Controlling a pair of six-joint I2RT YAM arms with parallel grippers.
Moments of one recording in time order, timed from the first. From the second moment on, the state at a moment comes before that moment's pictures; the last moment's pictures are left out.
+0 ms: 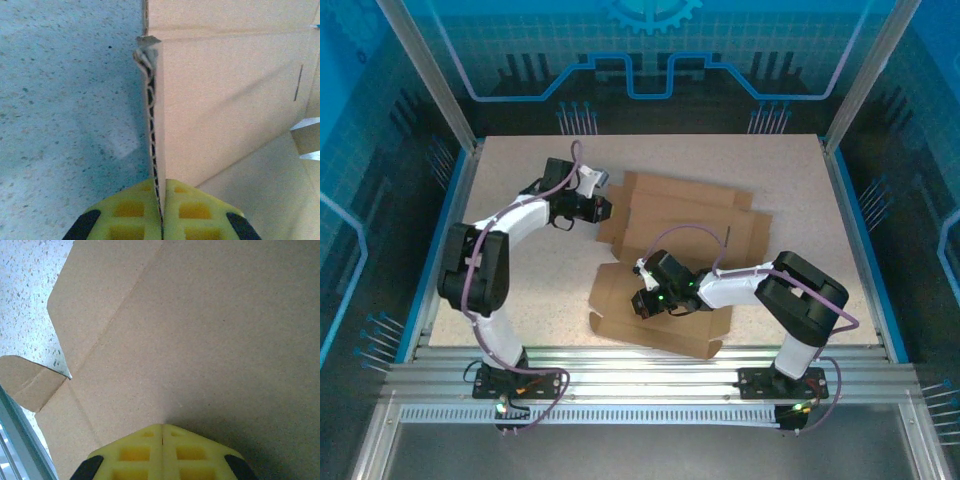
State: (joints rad) left arm -0.17 1.79 1.19 -0.28 0.61 -0.01; right arm 0.90 1.72 0.75 0.03 -0.30 0.56
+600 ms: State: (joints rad) left arm -0.26 1.61 0.94 -0.06 0.41 -0.21; right arm 0.90 1.72 0.75 0.03 -0.29 0.57
